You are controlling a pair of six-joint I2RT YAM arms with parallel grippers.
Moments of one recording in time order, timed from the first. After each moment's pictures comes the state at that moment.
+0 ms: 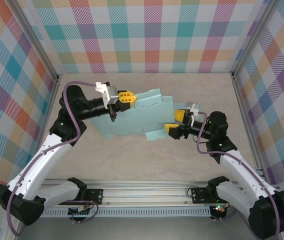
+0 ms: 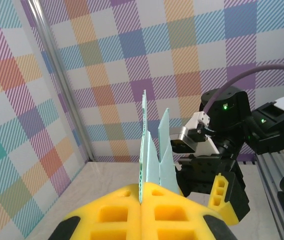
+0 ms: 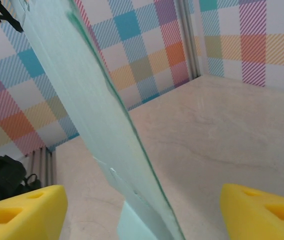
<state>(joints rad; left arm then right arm) -0.49 1.07 1.16 0.00 0.78 0.17 0.33 0.91 0.56 0.28 -0.85 0.21</state>
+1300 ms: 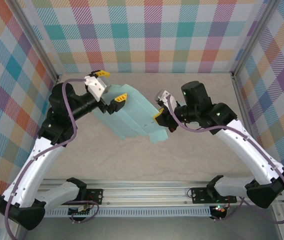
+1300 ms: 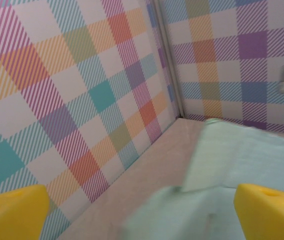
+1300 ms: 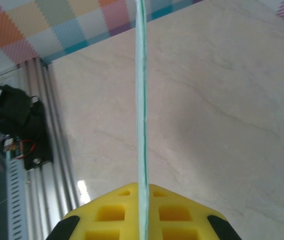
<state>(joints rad) -0.39 1.04 1.27 -0.25 0.40 0.32 0.66 1.24 1.45 -0.88 -0.52 -0.22</state>
